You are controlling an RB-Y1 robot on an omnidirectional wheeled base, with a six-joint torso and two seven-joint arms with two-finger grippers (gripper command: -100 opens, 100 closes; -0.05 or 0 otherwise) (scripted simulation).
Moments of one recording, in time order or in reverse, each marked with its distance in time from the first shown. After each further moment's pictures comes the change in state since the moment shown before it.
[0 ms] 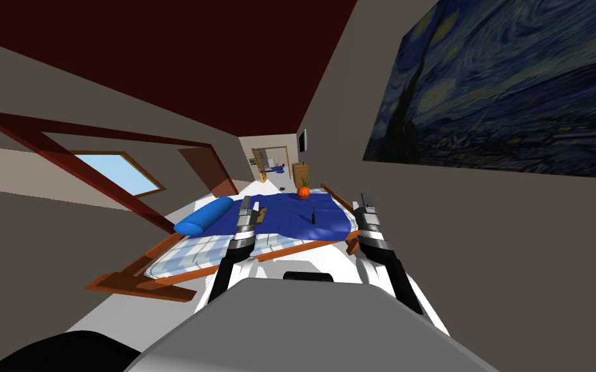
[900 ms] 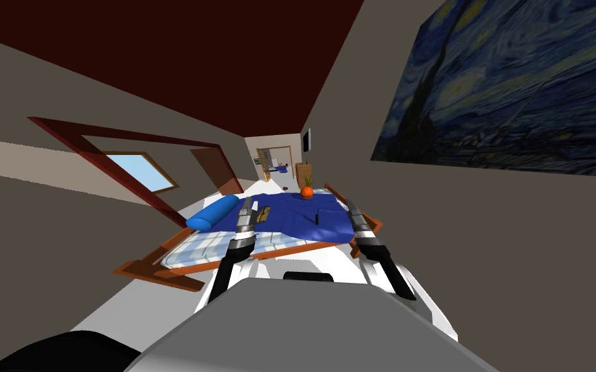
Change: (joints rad) left arm 0.000 0.000 0.000 0.000 0.000 0.000 0.000; right arm -0.045 -0.187 0.012 0.120 0.081 0.054 0.066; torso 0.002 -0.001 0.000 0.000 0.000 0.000
